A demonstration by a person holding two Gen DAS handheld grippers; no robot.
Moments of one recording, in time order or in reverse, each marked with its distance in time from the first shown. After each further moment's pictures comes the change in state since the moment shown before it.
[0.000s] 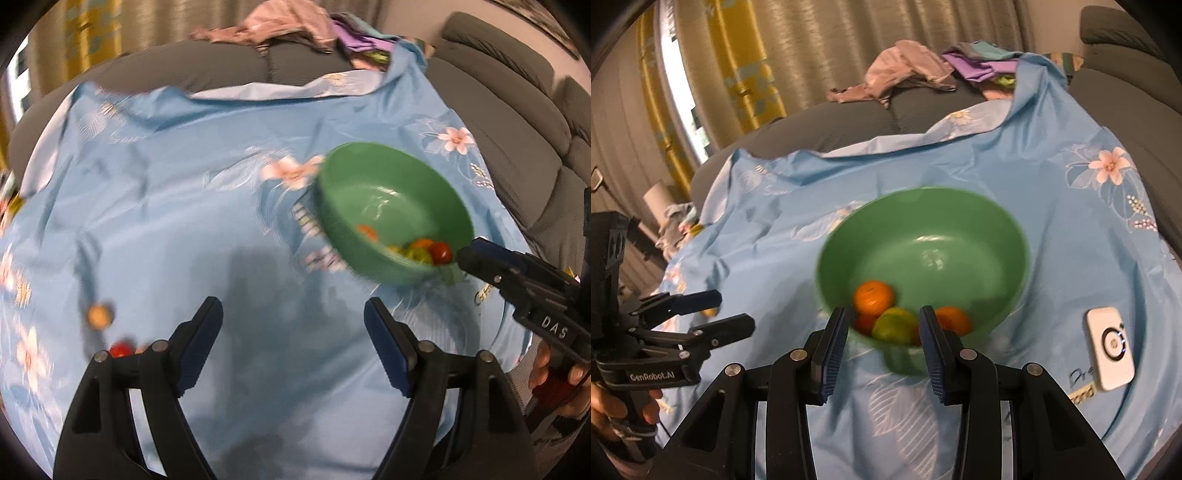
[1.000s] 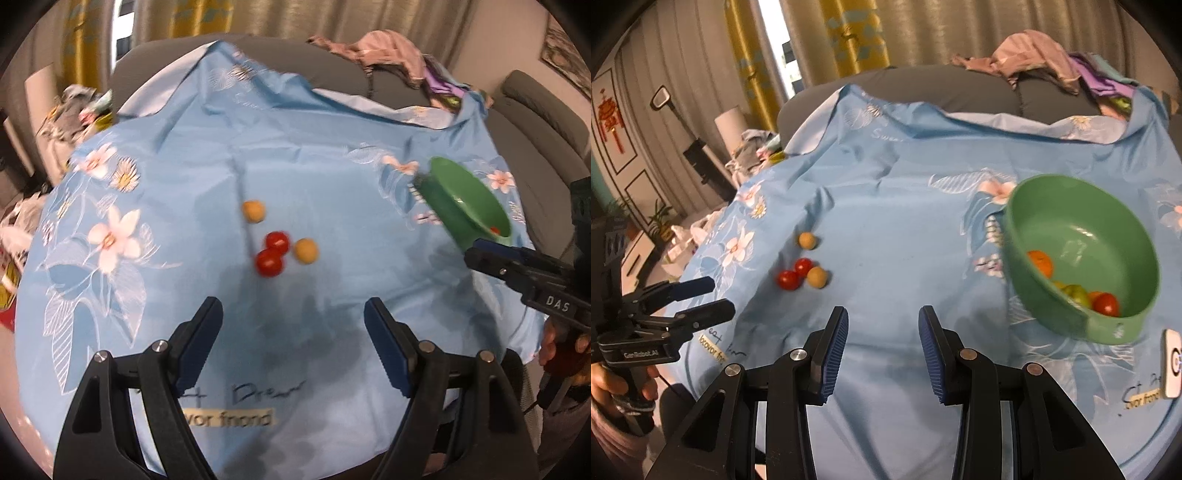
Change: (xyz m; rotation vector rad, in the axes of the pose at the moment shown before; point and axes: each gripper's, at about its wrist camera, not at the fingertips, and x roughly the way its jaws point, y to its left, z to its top) left arm -0.078 0.113 -0.112 -0.229 -0.077 0.113; right arm 0.020 0.124 -0.034 -0.239 0.129 0.196
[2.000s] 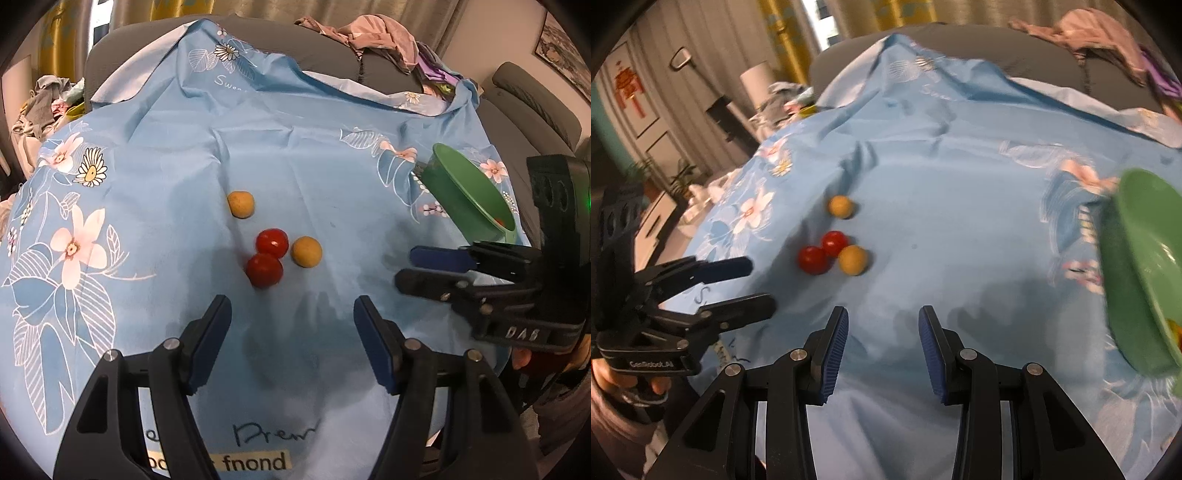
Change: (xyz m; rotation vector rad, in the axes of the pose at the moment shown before) left arm 0.041 0.013 0.015 0.038 0.047 -0.085; right arm 0.074 0.034 0.013 -0.115 0.147 0.133
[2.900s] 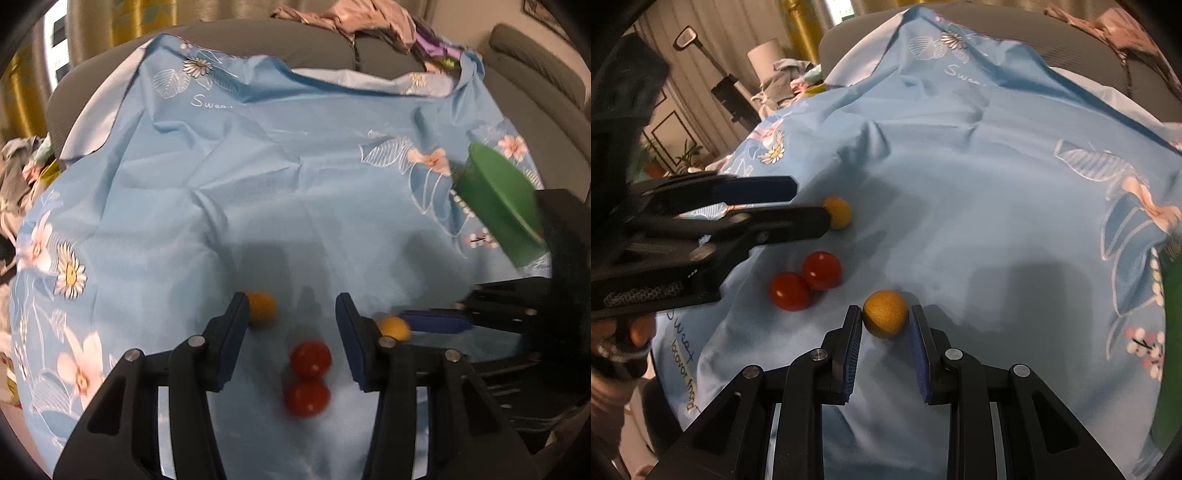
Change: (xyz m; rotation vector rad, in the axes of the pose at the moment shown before) left arm 0.062 0.007 0.081 0.179 0.051 0.082; right arm 0.050 -0.019 0.024 -0.015 0.044 0.024
